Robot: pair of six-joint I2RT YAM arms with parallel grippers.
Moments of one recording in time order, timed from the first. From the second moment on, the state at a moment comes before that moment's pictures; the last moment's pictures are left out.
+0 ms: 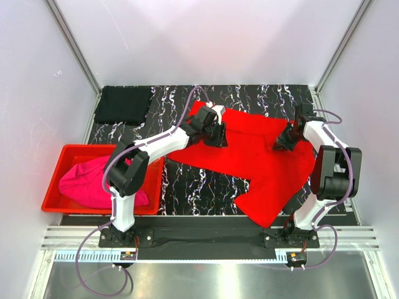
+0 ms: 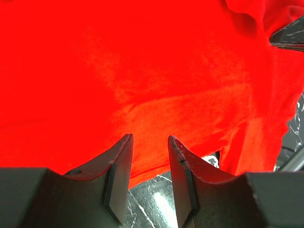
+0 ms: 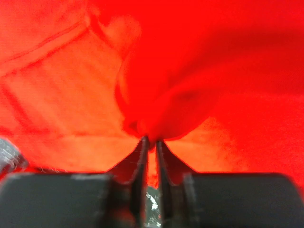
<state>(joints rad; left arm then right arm) -0.71 1.95 1.46 -0.26 0.19 -0.47 -0.10 1.73 1.20 -0.66 -0.21 0.62</state>
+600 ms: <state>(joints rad) -0.61 2.11 1.60 0.05 0.35 -0.71 -0.39 1.57 1.10 -0.63 -0.16 0.58</state>
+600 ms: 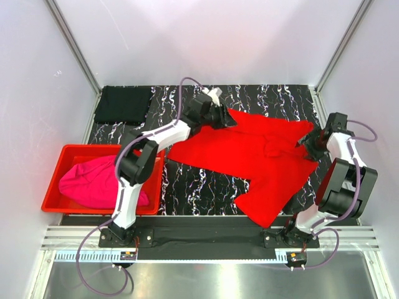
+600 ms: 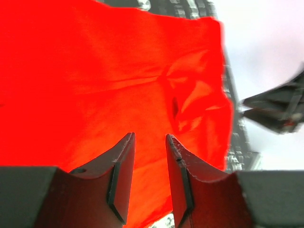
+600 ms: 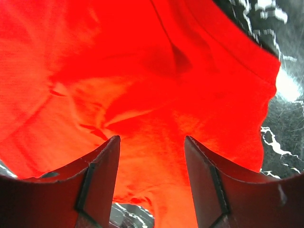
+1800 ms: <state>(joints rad) -0.81 2.38 1.71 0.28 0.41 -0.81 -0.42 1.75 0.96 -0.07 -0.40 0.55</state>
